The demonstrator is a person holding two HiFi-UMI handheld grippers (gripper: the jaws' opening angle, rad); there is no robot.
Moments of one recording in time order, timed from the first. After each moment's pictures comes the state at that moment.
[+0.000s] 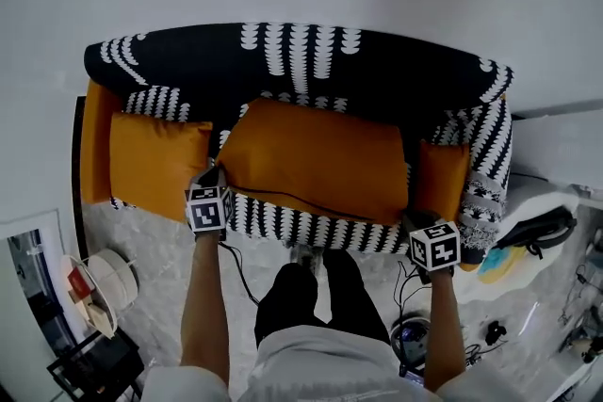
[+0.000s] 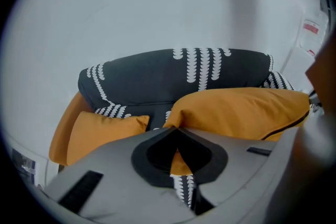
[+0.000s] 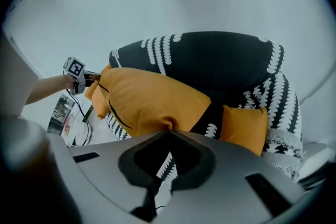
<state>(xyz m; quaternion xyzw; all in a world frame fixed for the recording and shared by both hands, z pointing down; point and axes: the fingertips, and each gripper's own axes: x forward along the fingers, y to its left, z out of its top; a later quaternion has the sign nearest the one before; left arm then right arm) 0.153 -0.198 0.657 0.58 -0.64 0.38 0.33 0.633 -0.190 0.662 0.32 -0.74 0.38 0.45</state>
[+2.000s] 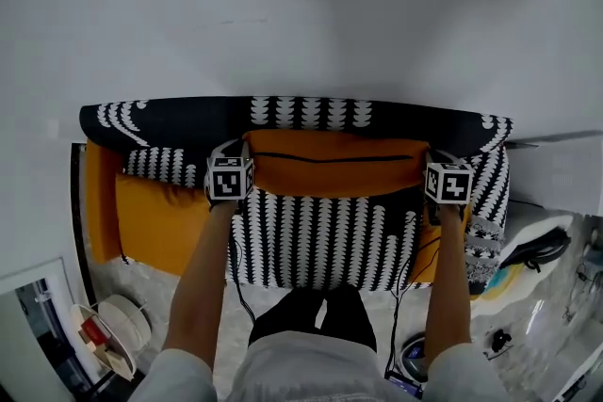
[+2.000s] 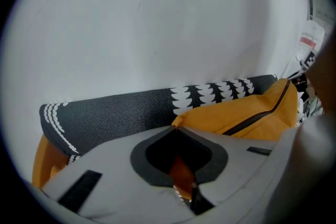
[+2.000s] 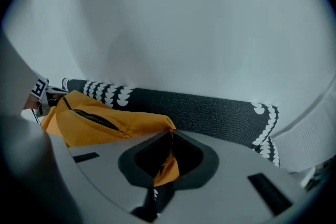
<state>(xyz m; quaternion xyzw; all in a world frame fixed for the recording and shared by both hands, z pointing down) 0.132 -0.462 0.655 0.66 -0.59 0.35 0.30 0.604 -0.500 0.638 0.51 -0.69 0.31 0.41</state>
